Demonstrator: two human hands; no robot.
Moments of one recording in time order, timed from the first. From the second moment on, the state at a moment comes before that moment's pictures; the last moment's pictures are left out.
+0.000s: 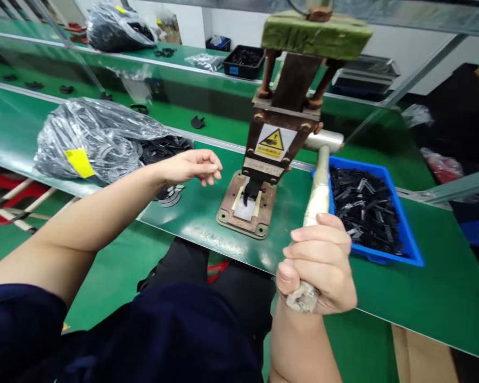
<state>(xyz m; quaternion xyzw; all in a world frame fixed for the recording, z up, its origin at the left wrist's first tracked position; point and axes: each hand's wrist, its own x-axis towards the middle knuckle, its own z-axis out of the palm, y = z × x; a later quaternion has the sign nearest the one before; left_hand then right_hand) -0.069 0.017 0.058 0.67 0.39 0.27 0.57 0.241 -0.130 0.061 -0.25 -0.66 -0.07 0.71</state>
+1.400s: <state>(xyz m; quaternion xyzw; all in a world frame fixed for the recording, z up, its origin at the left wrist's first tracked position) -0.107 -0.066 -0.016 0.83 0.49 0.09 0.24 0.235 -0.115 0.059 -0.20 -0.62 -0.10 0.75</state>
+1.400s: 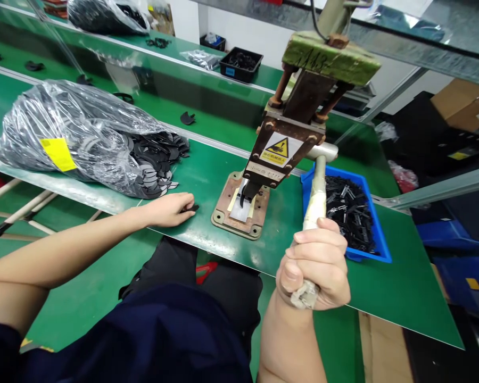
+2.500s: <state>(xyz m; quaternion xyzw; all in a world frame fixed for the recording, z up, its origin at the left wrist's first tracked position) 0.002 0.018 -0.010 0.62 0.47 0.30 0.56 0.235 -0.124 0.059 -0.23 -0.63 -0.09 0.73</state>
